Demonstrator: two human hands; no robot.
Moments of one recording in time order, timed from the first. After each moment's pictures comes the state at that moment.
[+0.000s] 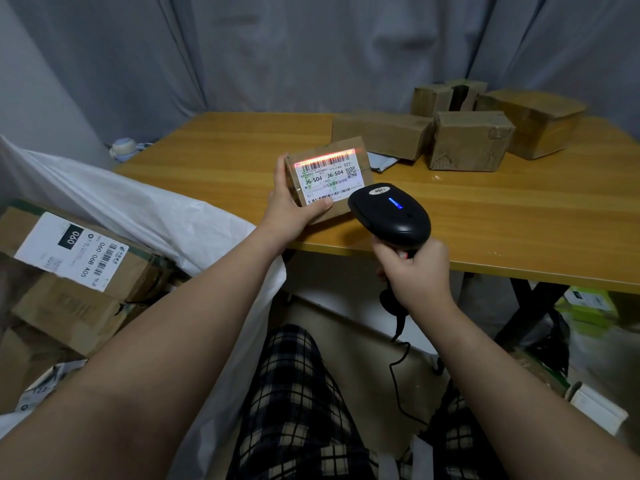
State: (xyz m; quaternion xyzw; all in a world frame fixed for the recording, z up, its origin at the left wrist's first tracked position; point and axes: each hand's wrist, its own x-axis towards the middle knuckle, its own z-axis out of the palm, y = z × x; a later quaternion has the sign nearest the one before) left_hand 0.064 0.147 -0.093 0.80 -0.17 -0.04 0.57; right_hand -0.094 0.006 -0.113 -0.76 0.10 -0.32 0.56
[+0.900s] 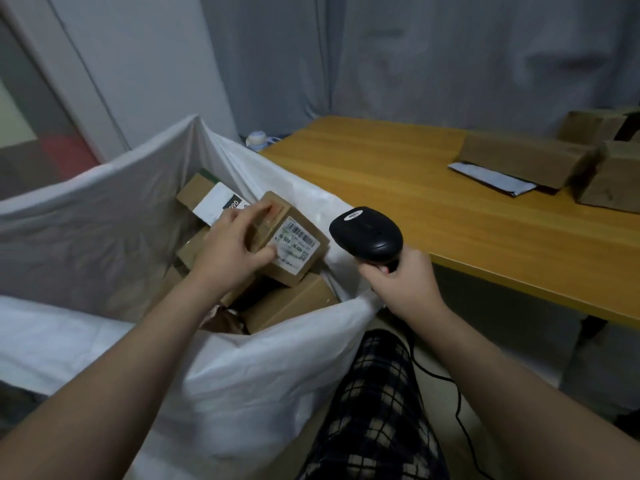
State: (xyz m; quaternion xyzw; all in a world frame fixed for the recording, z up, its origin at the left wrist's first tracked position) left_hand -0.014 0.395 -0.065 0.95 -0.07 0.14 0.28; right_hand -0.048 0.147 -0.104 -0.82 -0.04 -0.16 0.54
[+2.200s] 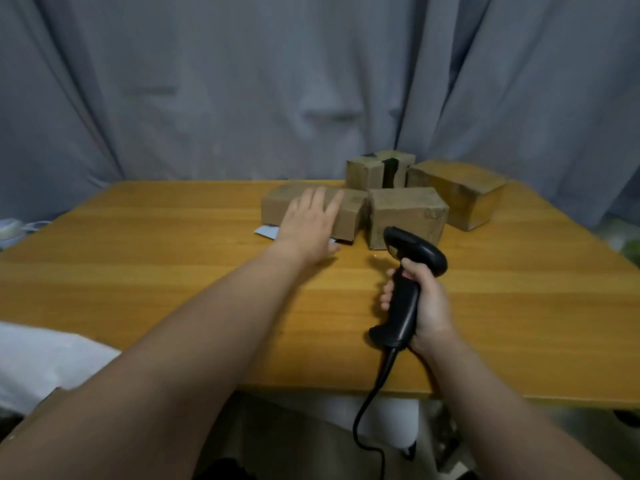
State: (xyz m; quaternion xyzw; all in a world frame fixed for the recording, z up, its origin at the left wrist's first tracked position) left_hand 0.157 -0.040 -0.040 0.89 -0.41 0.20 -0.06; right_hand -0.020 -0.132 -0.089 -0.45 0.23 -0.23 0.83
